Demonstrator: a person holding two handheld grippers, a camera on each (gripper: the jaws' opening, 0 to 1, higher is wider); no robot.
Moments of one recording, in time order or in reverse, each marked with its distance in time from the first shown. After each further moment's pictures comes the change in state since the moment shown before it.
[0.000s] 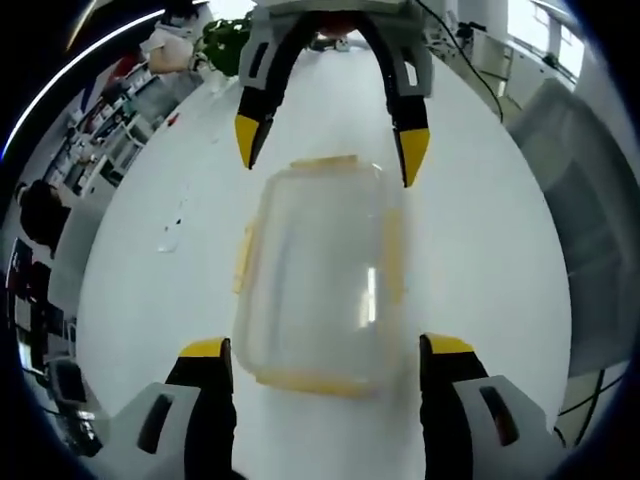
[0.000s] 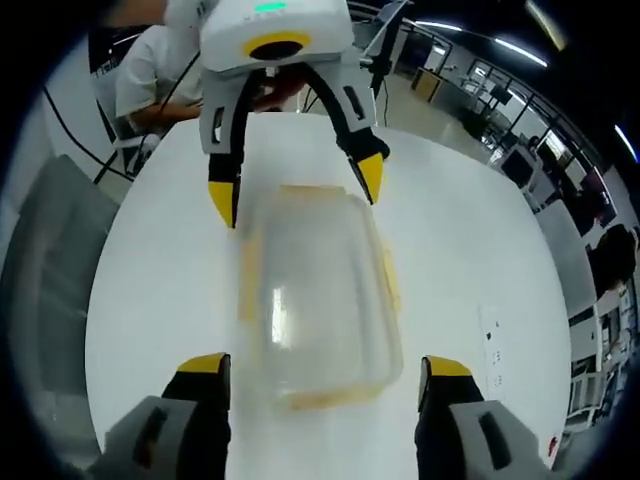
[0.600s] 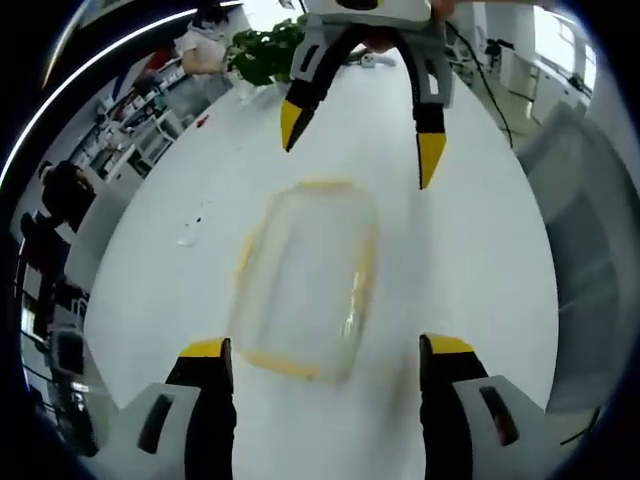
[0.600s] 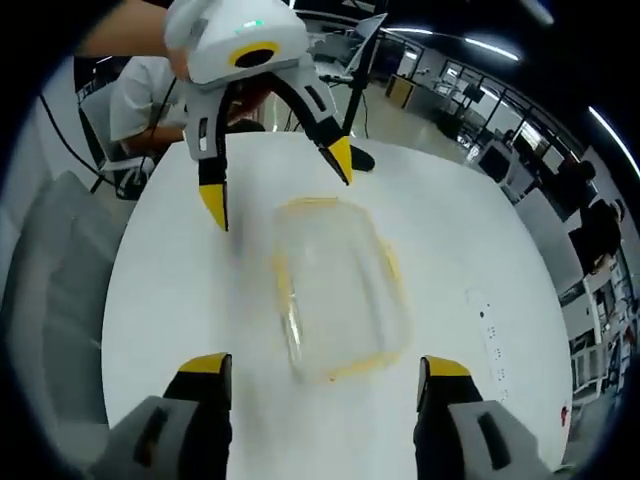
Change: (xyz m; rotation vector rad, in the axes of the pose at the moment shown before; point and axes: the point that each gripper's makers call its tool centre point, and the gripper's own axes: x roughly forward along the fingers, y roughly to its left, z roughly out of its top) left arm -0.027 -0.028 0.008 -0.111 -0.049 0.096; right arm -0.027 0.032 -0.009 0.093 -0.068 -0.065
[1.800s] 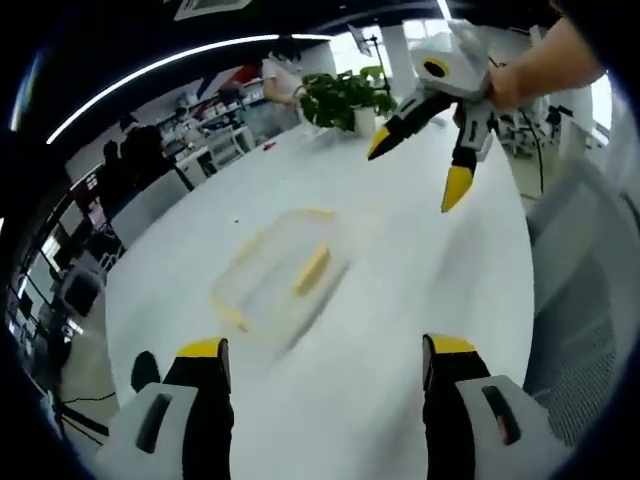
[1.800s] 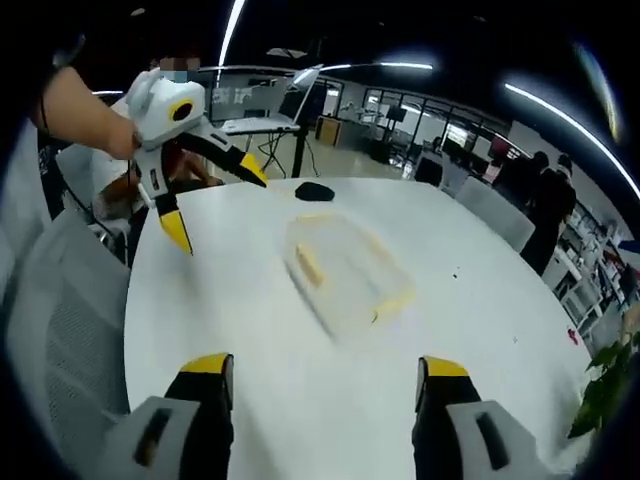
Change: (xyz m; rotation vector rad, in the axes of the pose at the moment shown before) left arm -0.046 -0.077 -0.008 -0.273 -0.258 0.212; right arm -0.044 0.061 -0.036 0.254 -0.242 -0.194
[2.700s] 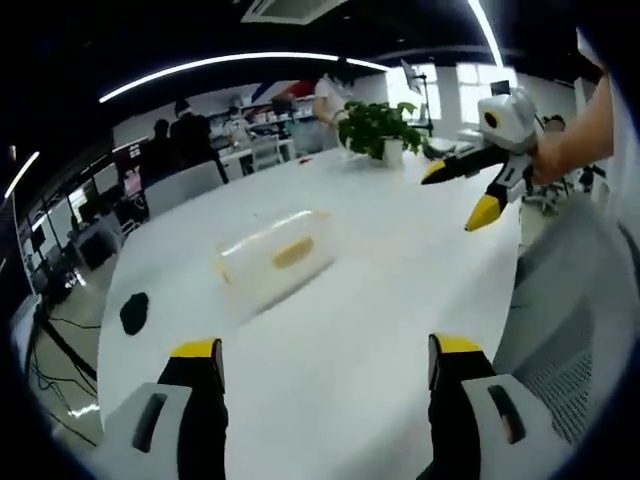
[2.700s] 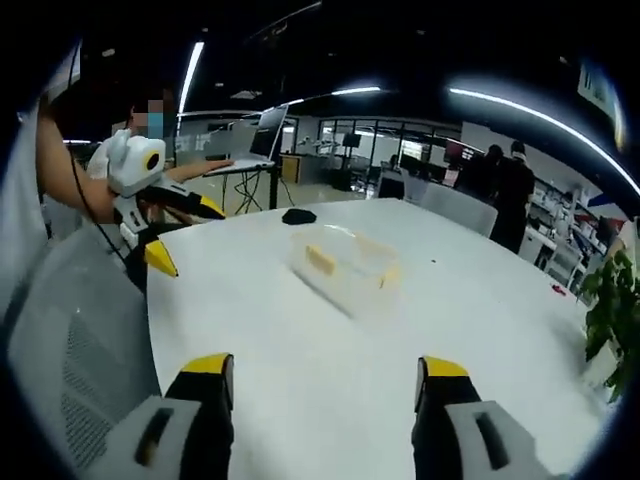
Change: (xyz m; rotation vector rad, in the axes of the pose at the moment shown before) left arm -0.035 -0.054 -0.029 -0.217 -0.109 0.126; right arm -0.047 0.050 -0.039 0.158 -0.168 -0.114
